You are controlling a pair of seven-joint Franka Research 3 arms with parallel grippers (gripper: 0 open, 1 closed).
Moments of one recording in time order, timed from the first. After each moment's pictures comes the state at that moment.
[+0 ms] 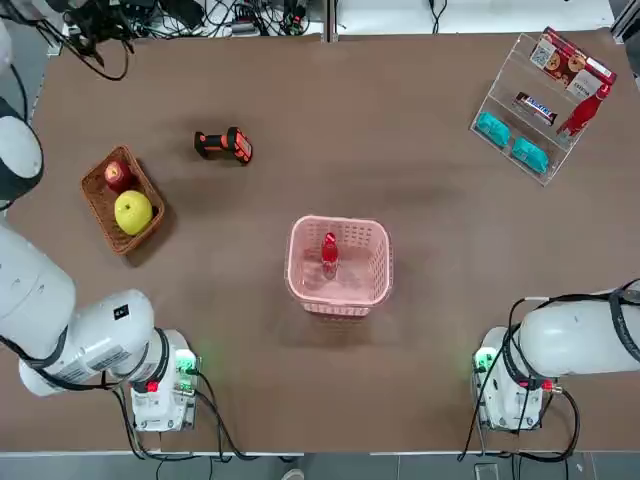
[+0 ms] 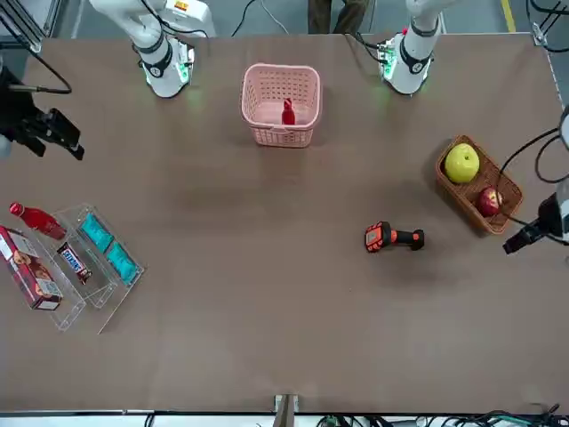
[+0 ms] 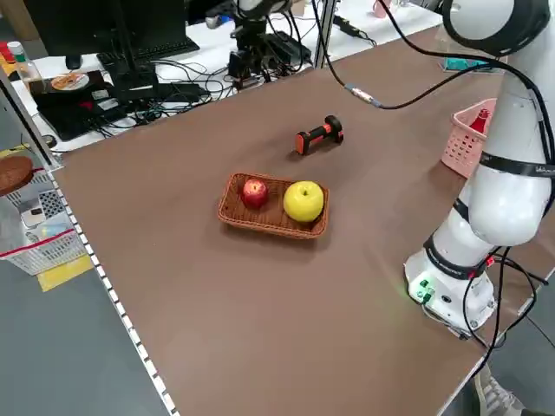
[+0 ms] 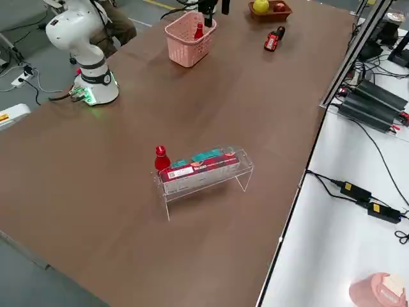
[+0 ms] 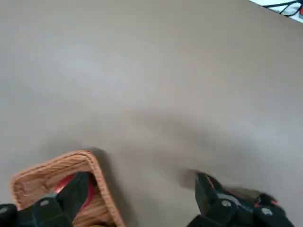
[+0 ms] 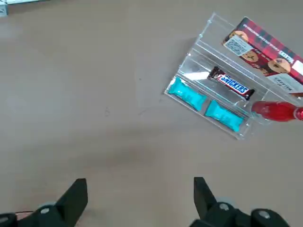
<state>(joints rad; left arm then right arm) 0.40 0.25 -0.23 -1.68 0.04 2.02 -0.17 0.06 -0.03 0.00 -1.51 0.01 1.53 0.17</state>
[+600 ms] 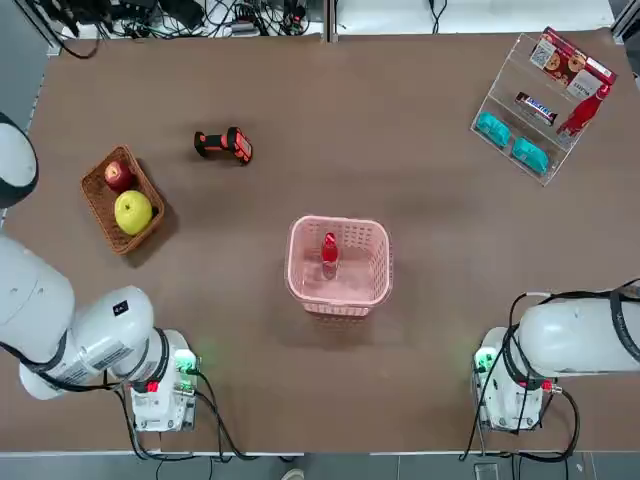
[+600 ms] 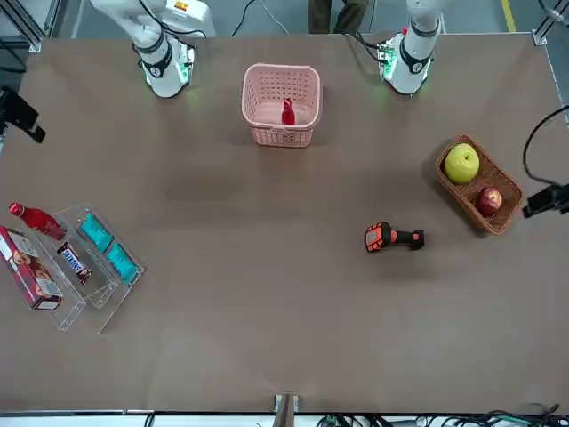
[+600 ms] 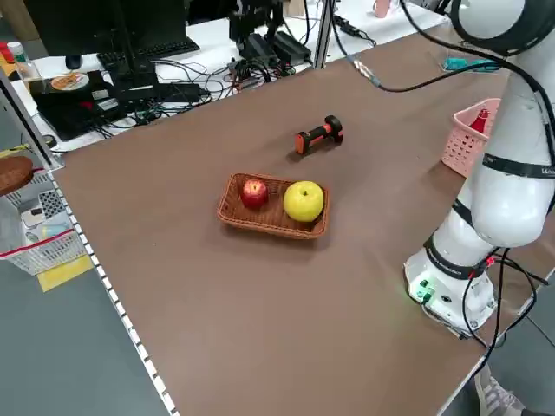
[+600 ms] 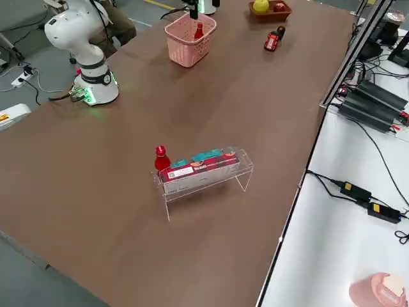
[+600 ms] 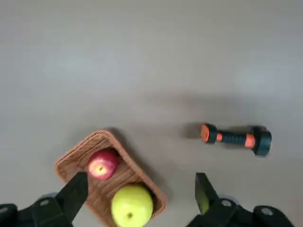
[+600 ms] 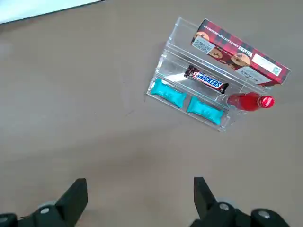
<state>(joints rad) 0.45 0.19 -0.31 -1.45 0.04 1.64 0.10 -0.02 -0.03 -0.02 -1.41 0.02 1.43 0.15</state>
